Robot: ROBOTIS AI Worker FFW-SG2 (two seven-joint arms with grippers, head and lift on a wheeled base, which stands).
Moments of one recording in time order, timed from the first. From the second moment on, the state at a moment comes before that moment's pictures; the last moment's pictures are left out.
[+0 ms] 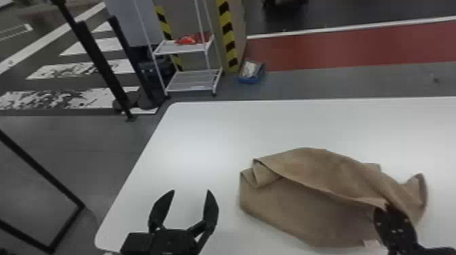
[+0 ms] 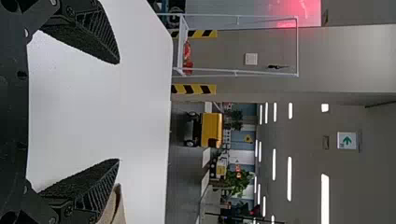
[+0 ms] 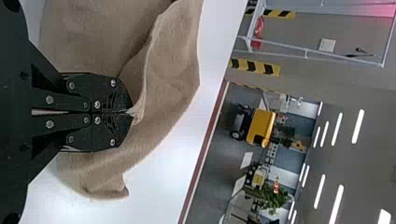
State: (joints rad) left arm 0.71 0.14 0.00 -1.98 0.13 -0.22 0.15; right arm 0.64 -0.26 0.36 -2.26 0.20 0.38 -0.27
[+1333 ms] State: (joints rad) left arm 0.65 0.15 -0.09 -2.02 0.02 0.17 -0.31; right arm 0.68 -0.21 0.18 -2.24 0.12 0.36 -0.26
